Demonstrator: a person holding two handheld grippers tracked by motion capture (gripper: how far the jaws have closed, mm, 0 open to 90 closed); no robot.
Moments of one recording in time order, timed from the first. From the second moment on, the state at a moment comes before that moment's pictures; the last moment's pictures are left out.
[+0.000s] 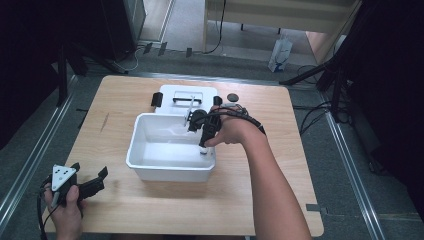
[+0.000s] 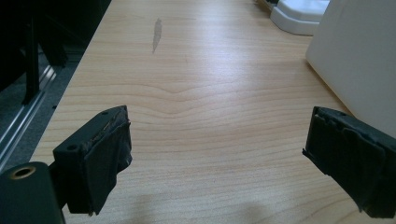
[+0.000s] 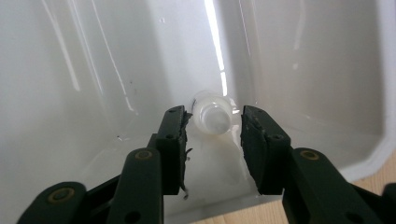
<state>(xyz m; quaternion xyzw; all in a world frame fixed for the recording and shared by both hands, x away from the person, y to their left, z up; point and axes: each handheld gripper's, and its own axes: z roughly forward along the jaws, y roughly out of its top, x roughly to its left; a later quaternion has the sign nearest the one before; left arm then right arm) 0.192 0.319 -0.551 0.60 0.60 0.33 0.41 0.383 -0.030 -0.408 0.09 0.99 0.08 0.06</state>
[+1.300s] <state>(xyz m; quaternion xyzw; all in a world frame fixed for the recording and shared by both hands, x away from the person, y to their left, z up) 0.192 0.319 -0.551 0.60 0.60 0.33 0.41 0.354 -0.142 -0.357 0.24 0.96 0.12 0.12</state>
